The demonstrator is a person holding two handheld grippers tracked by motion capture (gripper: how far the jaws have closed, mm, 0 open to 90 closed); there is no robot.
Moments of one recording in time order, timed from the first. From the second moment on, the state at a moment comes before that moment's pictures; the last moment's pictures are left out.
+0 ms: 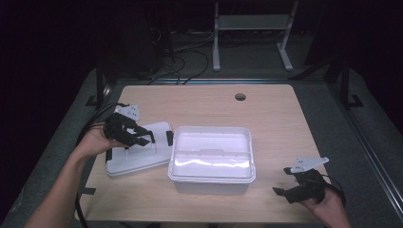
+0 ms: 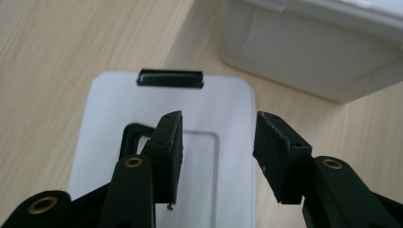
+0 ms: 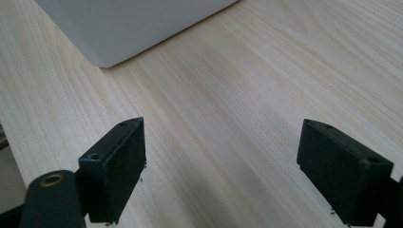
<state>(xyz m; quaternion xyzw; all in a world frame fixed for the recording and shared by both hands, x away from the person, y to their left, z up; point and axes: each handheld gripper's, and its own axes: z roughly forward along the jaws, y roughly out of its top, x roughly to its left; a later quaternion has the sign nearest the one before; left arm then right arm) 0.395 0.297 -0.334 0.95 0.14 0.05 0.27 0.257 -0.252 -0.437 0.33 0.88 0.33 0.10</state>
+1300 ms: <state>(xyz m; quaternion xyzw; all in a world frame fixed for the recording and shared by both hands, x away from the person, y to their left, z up) 0.440 0.340 -0.400 0.94 0.22 0.04 0.25 0.256 -0.252 -0.439 0.33 0.88 0.33 0.10</state>
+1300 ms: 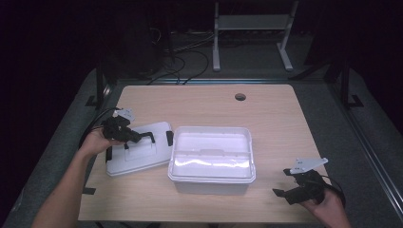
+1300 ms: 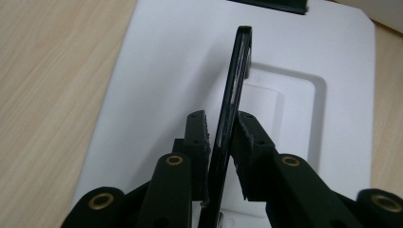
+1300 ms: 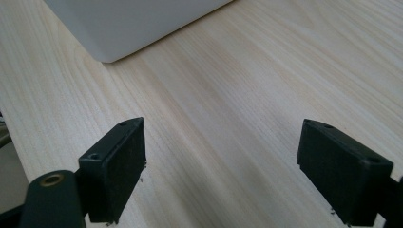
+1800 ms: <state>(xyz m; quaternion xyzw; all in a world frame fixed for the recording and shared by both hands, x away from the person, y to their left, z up) 0.419 0.339 -0.385 0.96 0.18 0.03 0.21 0.255 -0.250 -0.439 0.33 0.88 0.33 0.10</state>
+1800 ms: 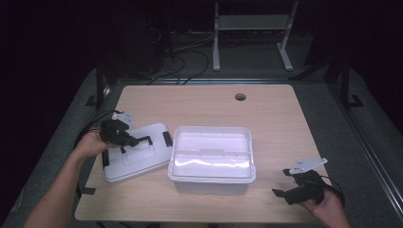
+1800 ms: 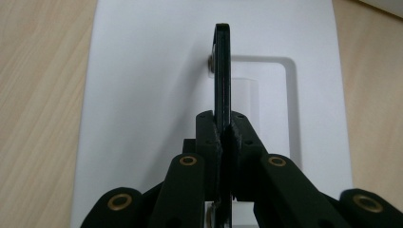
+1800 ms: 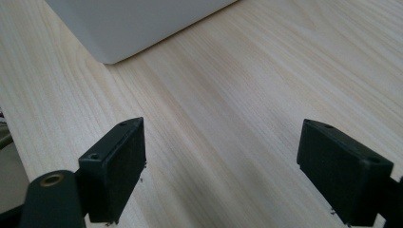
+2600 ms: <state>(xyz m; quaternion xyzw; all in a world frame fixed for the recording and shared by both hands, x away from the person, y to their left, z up) 0.372 0.364 -0.271 0.96 0.16 0.05 0.22 0.256 -0.245 -0.439 0.33 0.88 0.33 0.10</state>
